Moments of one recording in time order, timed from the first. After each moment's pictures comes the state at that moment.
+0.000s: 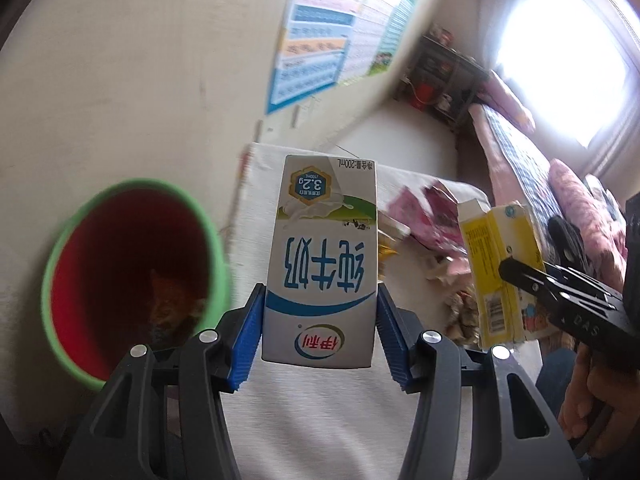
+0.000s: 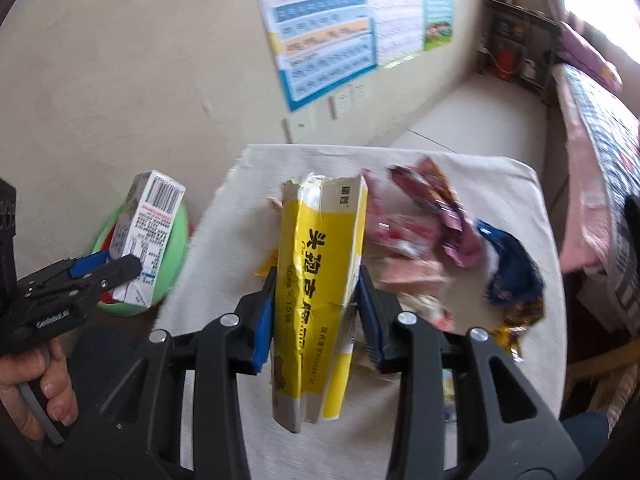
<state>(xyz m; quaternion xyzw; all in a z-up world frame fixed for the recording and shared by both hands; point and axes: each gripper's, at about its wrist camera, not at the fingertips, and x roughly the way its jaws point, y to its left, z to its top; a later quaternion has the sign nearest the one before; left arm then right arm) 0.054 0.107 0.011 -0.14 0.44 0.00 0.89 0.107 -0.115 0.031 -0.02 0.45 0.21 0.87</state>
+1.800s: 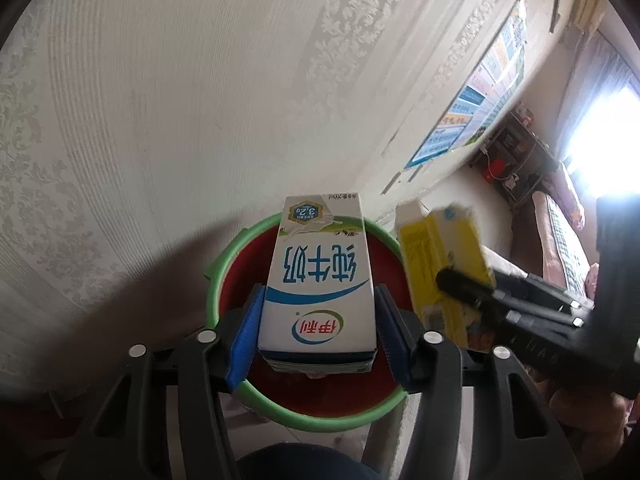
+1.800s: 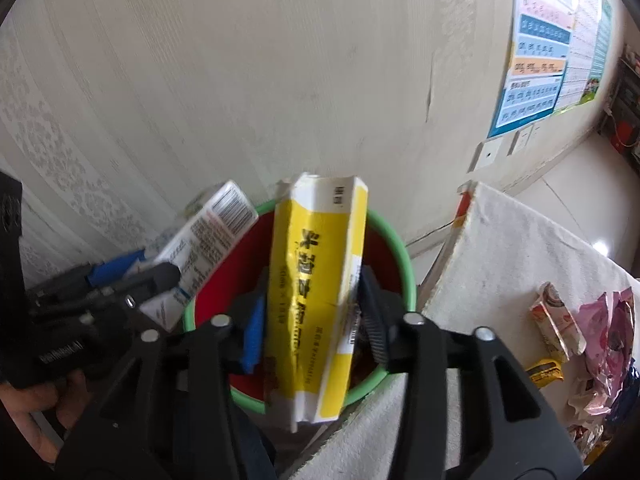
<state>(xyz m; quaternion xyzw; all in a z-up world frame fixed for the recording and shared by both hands) -0.008 0.315 0.005 -0.25 0.39 0.13 0.88 0.117 0.170 0.018 -0.11 0.46 0.38 0.80</state>
